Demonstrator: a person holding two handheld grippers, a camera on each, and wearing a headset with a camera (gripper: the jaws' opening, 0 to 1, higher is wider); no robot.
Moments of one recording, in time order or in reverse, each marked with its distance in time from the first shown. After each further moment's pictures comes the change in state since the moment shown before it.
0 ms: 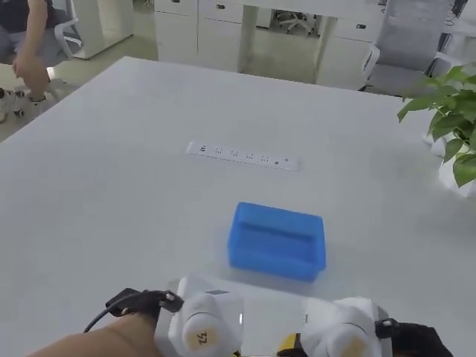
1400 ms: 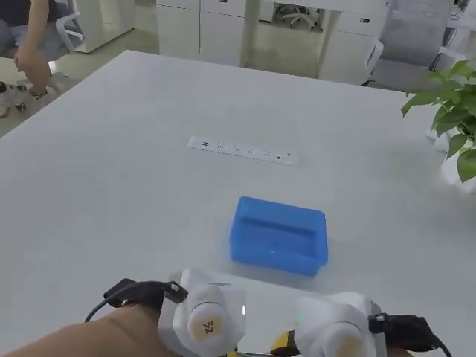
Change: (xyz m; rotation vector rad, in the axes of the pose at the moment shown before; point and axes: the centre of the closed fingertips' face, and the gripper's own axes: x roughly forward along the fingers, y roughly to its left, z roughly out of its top) left arm 0.003 -0.002 -0.004 -0.032 0.042 -0.008; right arm 0.011 0.007 0.012 -0.124 0.027 0.053
